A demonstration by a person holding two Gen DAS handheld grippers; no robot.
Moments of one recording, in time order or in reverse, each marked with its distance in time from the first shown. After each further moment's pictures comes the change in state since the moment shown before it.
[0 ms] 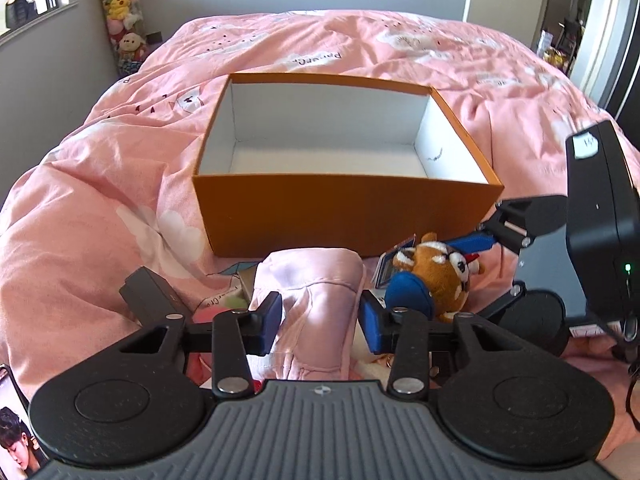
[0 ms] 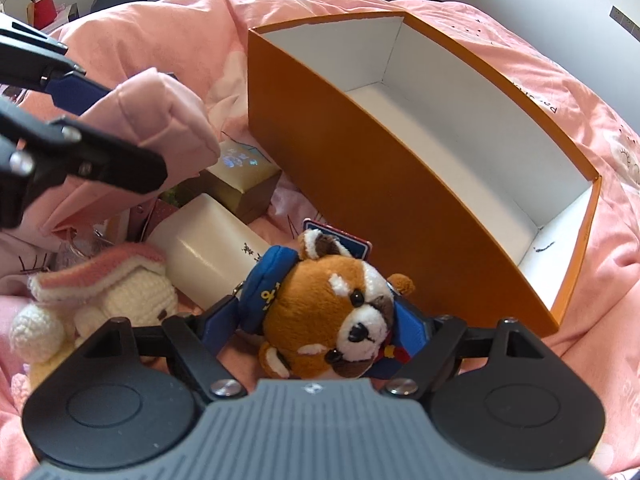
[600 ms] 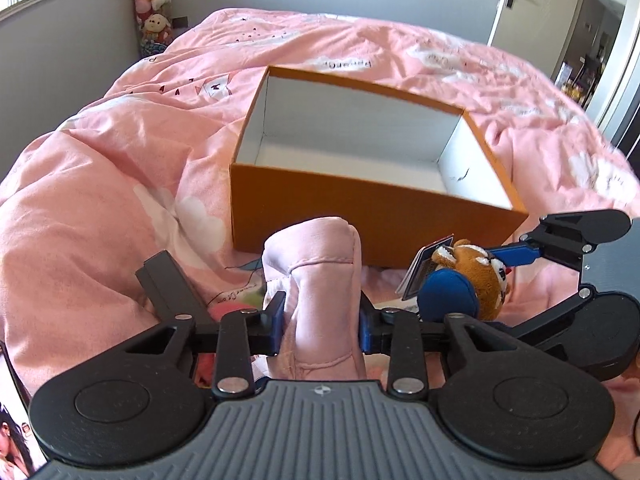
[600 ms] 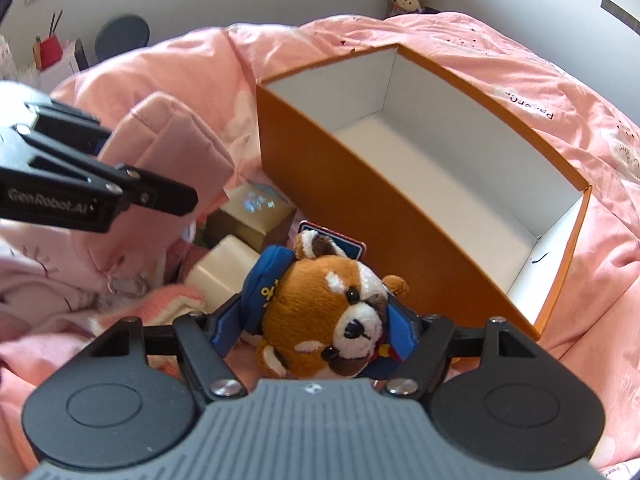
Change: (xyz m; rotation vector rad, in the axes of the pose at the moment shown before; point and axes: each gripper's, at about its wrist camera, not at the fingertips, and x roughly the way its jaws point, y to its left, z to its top) left arm 0.001 0.032 -0.002 -0.127 -0.023 -0.032; right arm -0.039 -0.007 0.017 0.076 -0.060 0.054
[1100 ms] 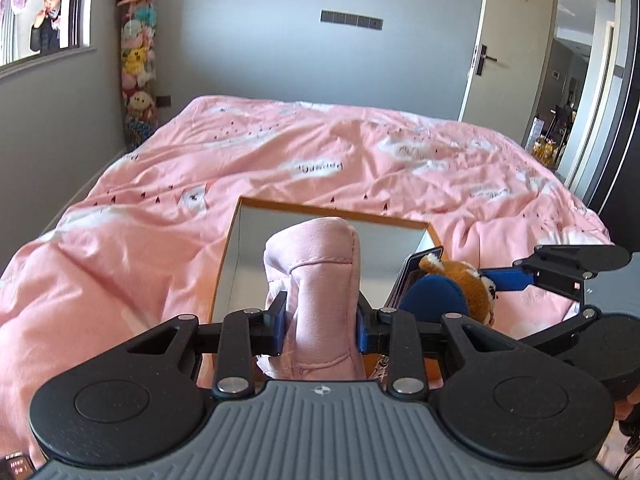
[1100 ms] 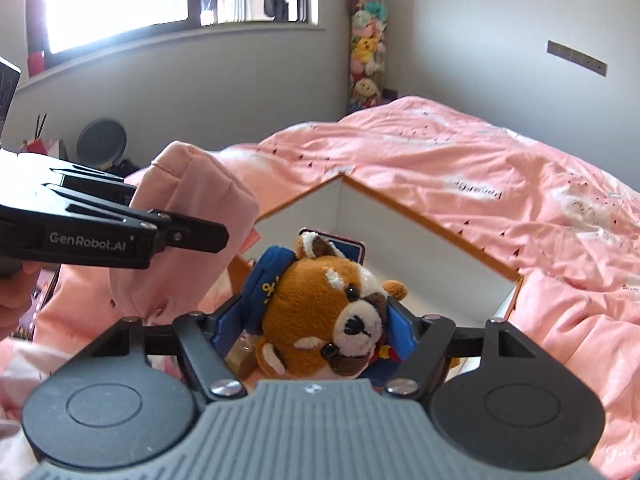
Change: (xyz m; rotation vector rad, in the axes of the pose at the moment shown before) left arm -0.034 -0.025 0.071 0.050 -0.257 -0.044; right arm -0.063 -0.024 0.046 0.083 -0.285 -0.077
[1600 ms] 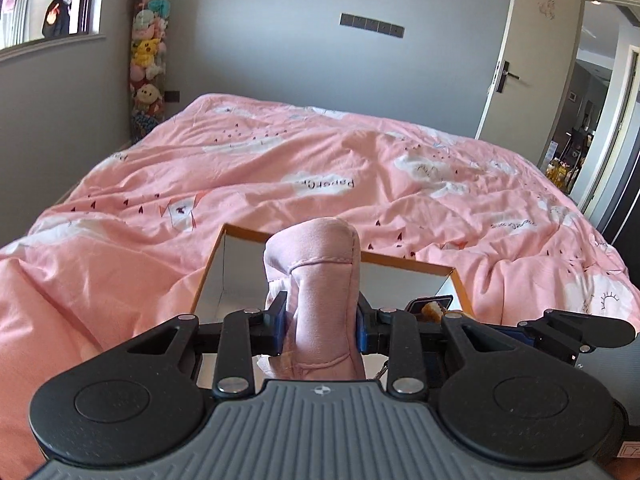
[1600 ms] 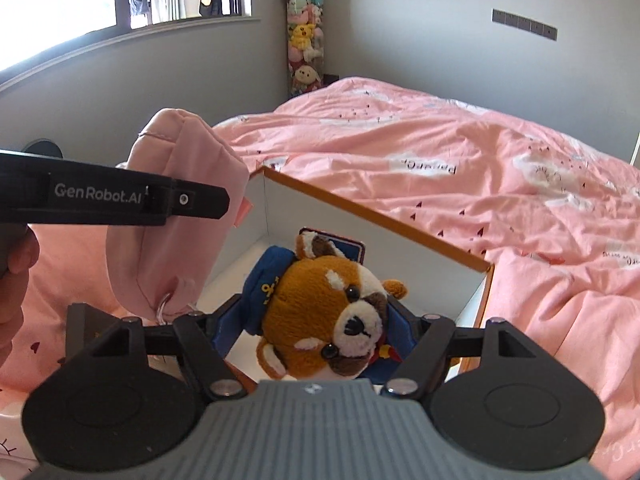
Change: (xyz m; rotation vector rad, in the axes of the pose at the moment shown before) left arm 0.092 0.008 0.025 -0.086 0.016 0.016; right arm 0.064 -0.042 -0.002 0.122 0.056 -0.128
